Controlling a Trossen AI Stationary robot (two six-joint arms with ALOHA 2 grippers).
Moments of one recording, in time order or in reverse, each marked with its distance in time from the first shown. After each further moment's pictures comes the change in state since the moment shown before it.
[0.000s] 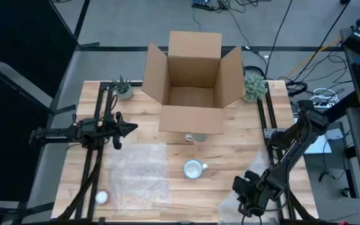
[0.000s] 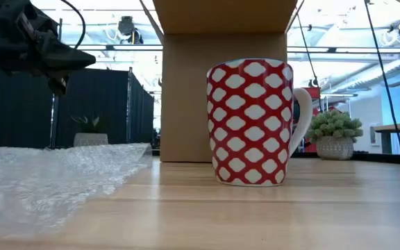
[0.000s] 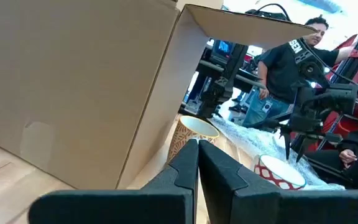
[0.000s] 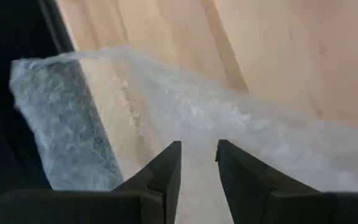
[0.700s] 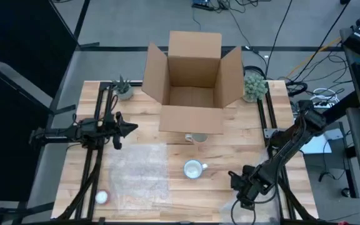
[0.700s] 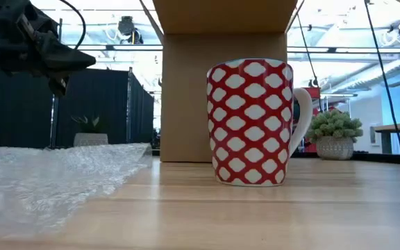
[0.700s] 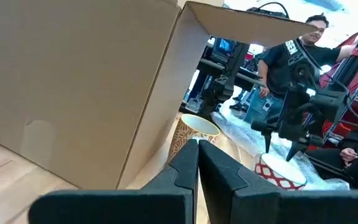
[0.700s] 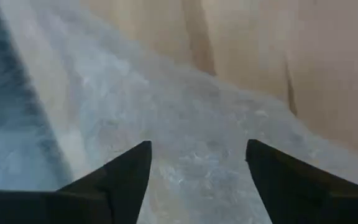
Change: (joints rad) left arm 0.000 0.000 0.000 -0.011 -0.001 -0.014; right arm -0.074 0.081 -0.098 -0.007 -0.233 -0.109
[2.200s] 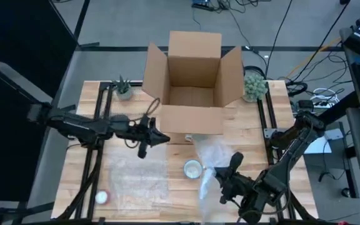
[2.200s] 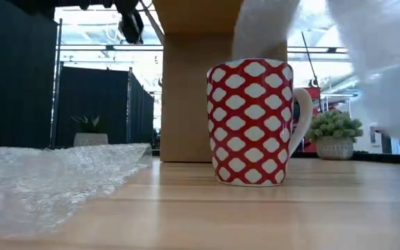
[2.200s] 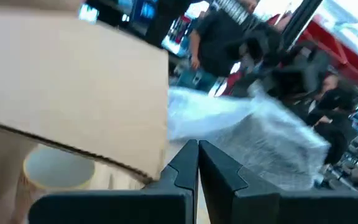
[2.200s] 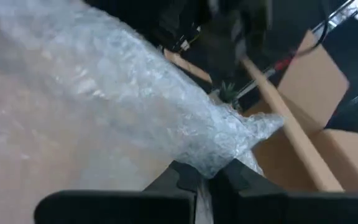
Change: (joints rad) left arm -0.153 1.162 0.587 0.536 0.201 -0.116; right arm 0.010 0.028 0.516 0.002 1.287 -0.955
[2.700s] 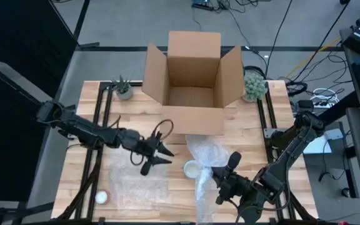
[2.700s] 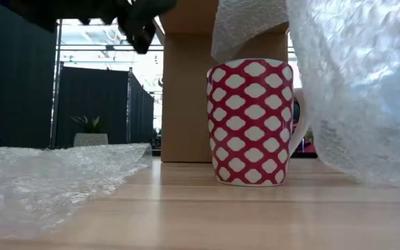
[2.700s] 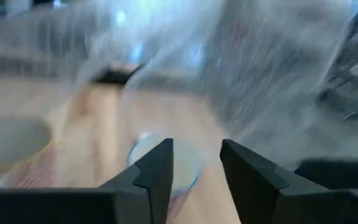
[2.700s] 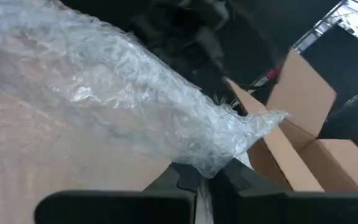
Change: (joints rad) left arm -0.136 0.139 0.000 -0.040 -0.111 0.306; right arm -0.028 -0.002 0.000 0.136 0.026 -0.080
